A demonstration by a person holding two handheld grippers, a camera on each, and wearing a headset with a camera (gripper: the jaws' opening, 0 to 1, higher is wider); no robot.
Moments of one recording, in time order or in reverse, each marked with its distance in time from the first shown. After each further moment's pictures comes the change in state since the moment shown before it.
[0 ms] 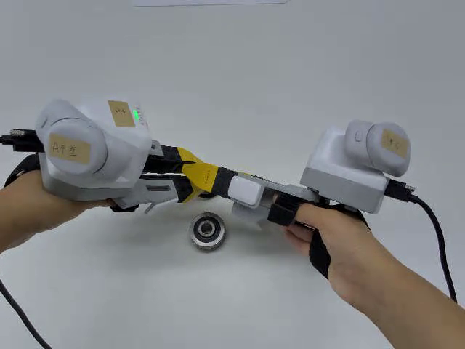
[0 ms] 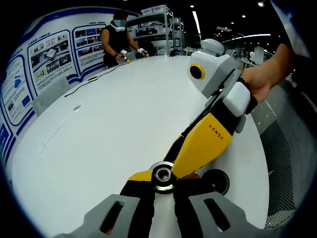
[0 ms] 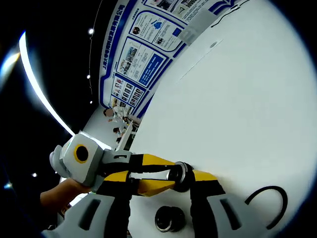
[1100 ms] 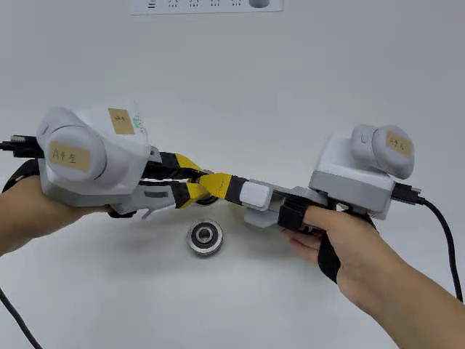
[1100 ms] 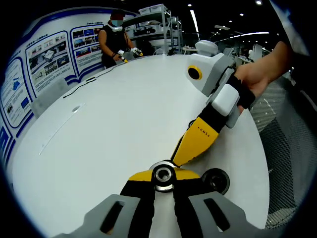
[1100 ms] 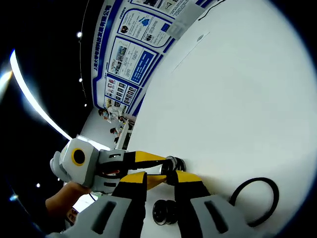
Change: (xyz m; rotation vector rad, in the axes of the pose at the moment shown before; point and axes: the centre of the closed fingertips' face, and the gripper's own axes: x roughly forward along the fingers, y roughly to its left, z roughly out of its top) left arm 0.001 0.000 0.001 0.015 0.008 -0.007; right arm -0.009 -0.012 -0.003 0.091 0.043 -0.034
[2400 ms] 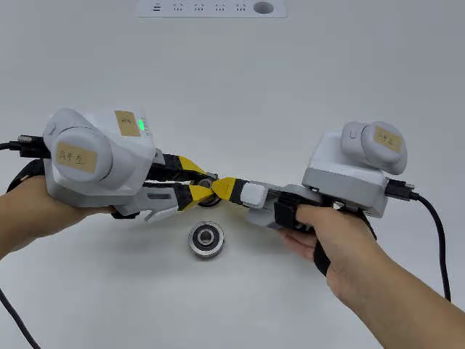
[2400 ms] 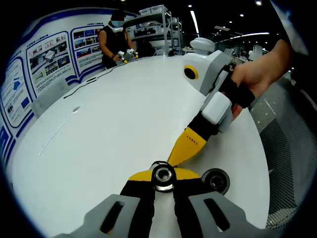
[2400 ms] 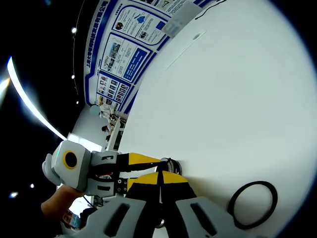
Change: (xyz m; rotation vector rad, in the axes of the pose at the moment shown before) left arm -0.001 0.000 -0.001 -0.002 -0.011 0.003; right arm 0.003 -0.002 -0.002 -0.010 0.019 -0.074
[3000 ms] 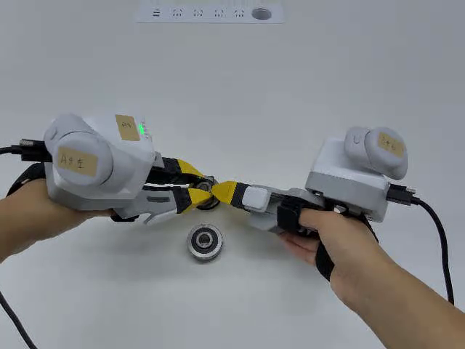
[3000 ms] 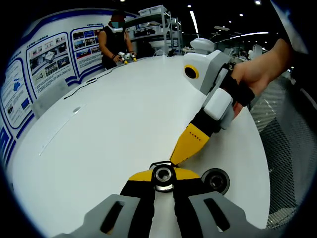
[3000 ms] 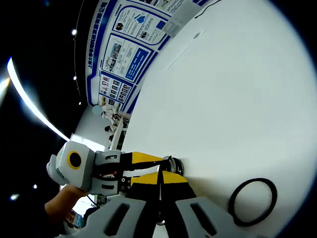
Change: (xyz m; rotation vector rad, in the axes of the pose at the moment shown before) left arm 0.000 -0.001 0.001 0.007 -0.003 0.001; right arm -0.005 0.003 -0.001 0.010 0.007 0.026
